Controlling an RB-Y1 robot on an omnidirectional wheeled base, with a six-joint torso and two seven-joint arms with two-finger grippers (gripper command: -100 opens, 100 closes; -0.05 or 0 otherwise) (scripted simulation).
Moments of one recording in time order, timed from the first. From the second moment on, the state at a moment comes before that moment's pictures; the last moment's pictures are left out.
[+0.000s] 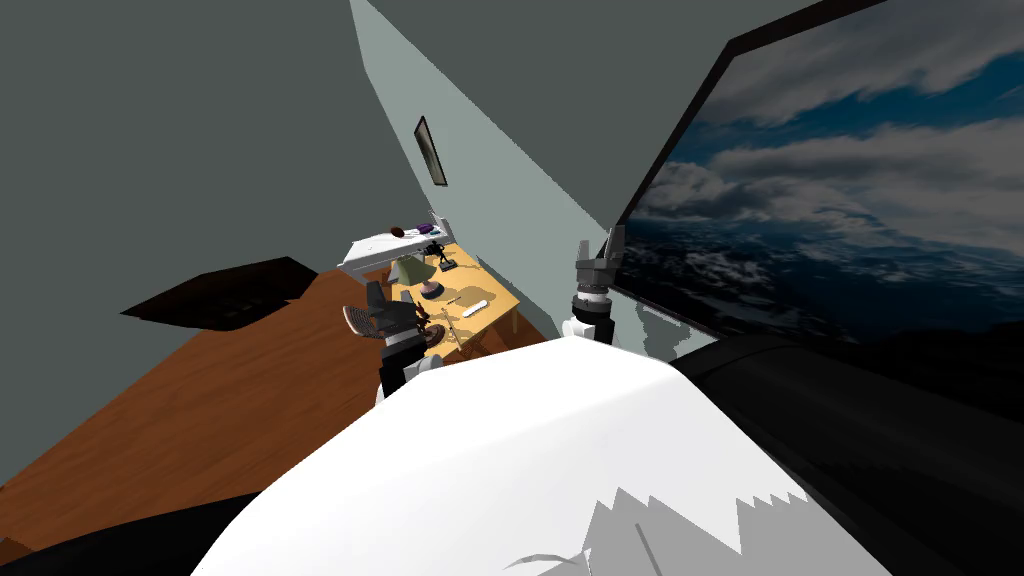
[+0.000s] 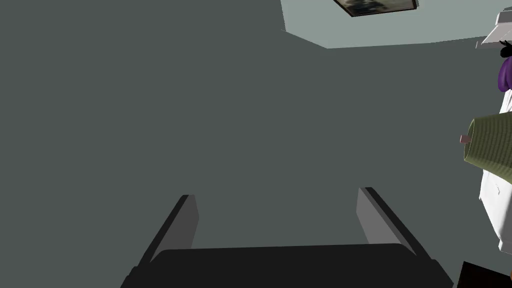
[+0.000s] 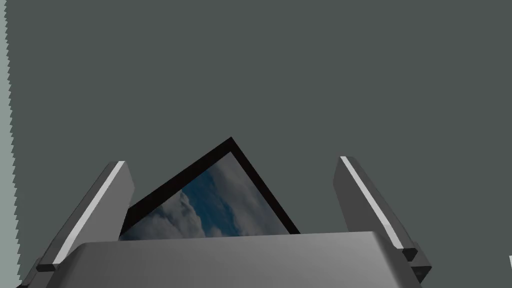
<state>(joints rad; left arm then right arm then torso) 0.49 -0.03 0.06 -2.21 0.06 -0.39 -0.06 0.48 0.04 0.00 -2.37 0.00 -0.60 0.12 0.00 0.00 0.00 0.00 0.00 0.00</state>
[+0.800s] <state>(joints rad) 0.43 0.18 0.10 -2.08 0.16 -0.34 -0.09 0.48 0.04 0.00 -2.37 0.00 -0.60 0.12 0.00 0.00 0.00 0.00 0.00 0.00</state>
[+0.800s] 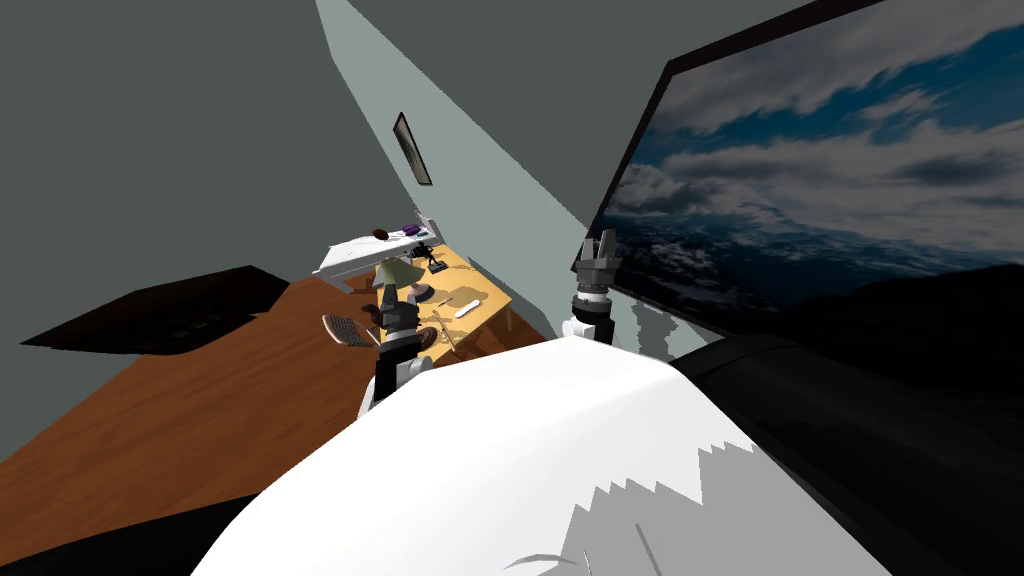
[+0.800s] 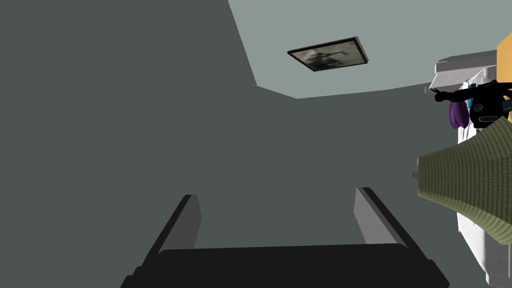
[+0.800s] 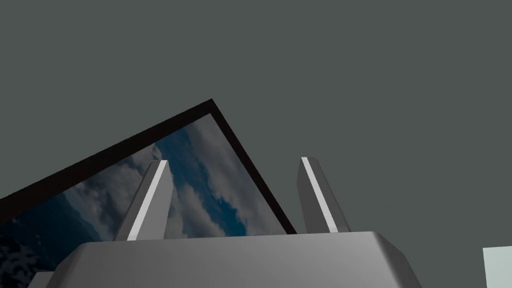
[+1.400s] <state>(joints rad) 0.39 0.29 0.14 -1.93 0.29 -0.26 -0.10 0.48 0.04 0.00 -2.37 0.00 -0.60 0.12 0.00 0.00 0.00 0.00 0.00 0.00</state>
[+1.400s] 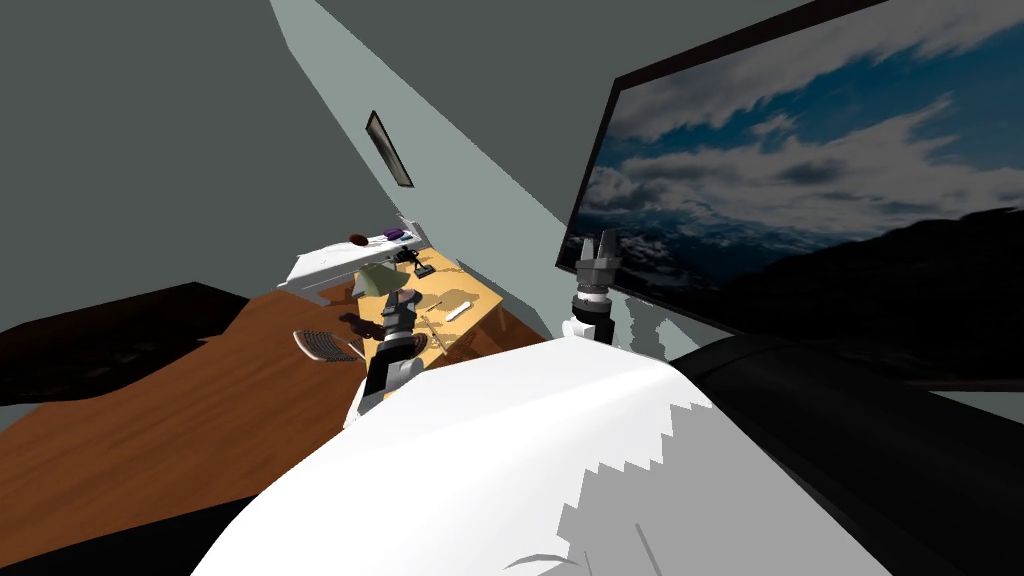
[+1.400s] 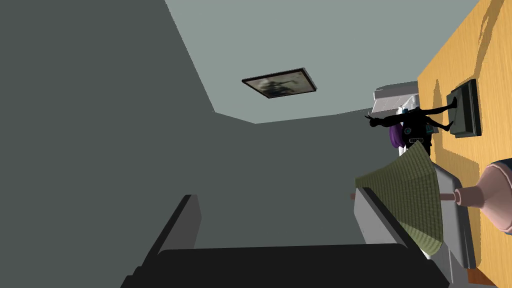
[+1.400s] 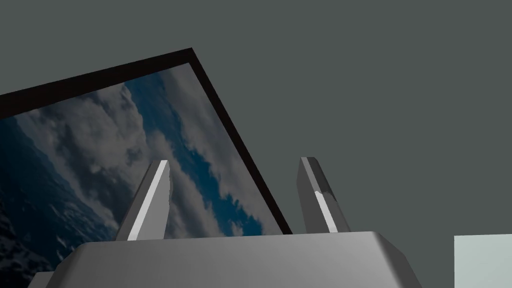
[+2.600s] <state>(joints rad) 0.34 0.46 0.20 -1.60 0.56 -0.05 -0.09 0.48 0.04 0.00 -2.37 0.00 -0.60 0.12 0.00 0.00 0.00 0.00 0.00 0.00</state>
